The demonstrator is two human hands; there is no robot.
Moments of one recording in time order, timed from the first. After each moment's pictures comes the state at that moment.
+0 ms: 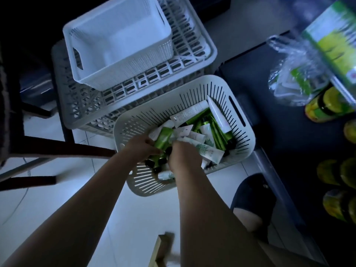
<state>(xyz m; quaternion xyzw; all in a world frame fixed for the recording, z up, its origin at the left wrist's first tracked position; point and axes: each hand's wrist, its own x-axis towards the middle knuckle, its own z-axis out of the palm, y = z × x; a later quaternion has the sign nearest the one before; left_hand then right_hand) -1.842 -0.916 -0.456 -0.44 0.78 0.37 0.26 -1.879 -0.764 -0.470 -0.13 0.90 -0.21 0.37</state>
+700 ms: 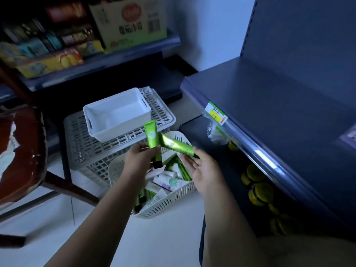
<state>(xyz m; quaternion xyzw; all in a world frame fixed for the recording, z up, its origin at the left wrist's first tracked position) -1.831 -0.802 -0.278 -0.35 0.64 0.68 -0.06 -1.870 -0.627 -0.294 0.26 0.33 -0.88 0.23</state>
